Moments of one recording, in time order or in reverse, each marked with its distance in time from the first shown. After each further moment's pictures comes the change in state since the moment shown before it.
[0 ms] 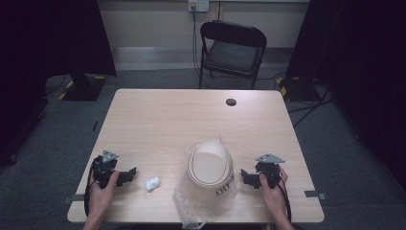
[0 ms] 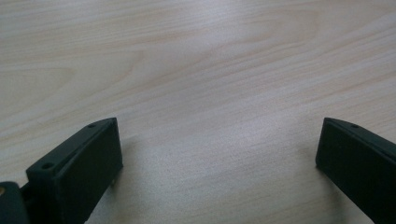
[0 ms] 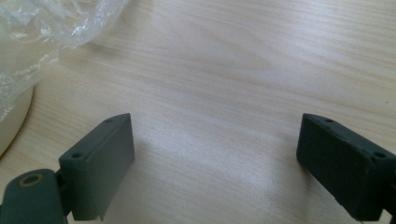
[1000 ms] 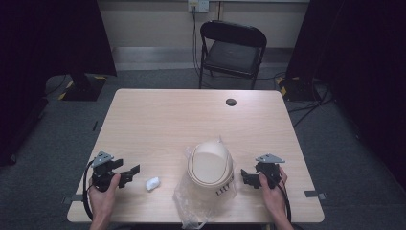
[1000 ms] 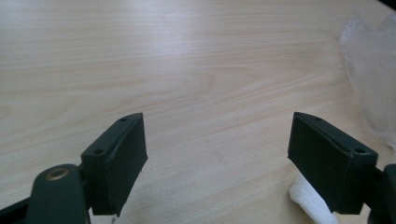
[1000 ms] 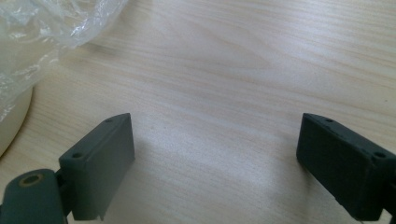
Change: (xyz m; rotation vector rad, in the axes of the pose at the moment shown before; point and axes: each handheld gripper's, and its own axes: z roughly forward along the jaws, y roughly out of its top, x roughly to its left) left arm -0.024 0.010 -0.042 -0.169 -0.200 -0.069; right arm 0.001 0.000 0.000 0.002 -0.003 0.007
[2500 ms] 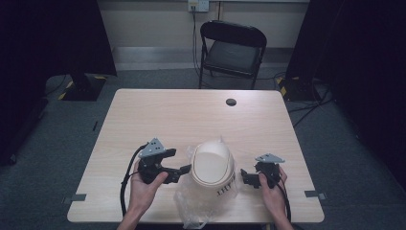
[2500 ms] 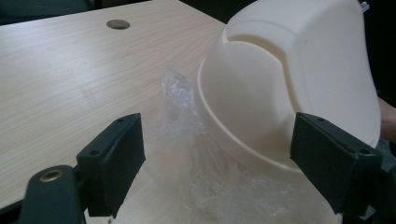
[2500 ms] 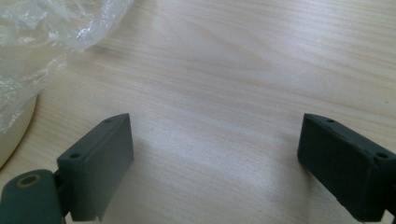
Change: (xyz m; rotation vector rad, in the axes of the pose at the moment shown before) left arm -0.134 0.076 0.020 -0.022 -0.383 0.245; right arm 0.000 0.001 0.001 -0.002 -0.003 -0.005
